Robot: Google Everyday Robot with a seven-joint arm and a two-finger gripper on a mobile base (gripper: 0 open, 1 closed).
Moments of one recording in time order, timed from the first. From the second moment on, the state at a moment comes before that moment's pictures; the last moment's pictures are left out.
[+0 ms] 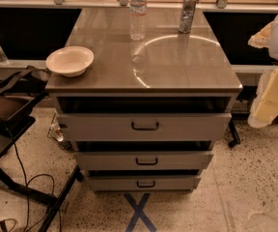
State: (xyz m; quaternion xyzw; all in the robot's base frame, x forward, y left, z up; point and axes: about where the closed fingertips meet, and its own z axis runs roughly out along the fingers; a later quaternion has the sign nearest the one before) arm 0.438 -0.216 0.980 -0.60 0.78 -0.04 0.17
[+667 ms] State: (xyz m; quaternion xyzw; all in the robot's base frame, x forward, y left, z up) arm 0.453 -0.215 0.981 -0.59 0.78 -0.04 0.20
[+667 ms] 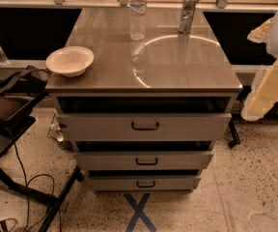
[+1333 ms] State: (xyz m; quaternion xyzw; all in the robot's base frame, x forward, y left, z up) arm 0.550 -0.219 0.974 -0.50 0.78 -0.01 0.38
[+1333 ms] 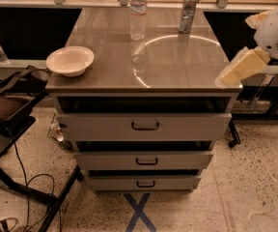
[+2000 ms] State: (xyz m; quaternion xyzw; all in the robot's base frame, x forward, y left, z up) arm 0.646 -0.210 0.991 -0.40 0.73 0.04 0.56
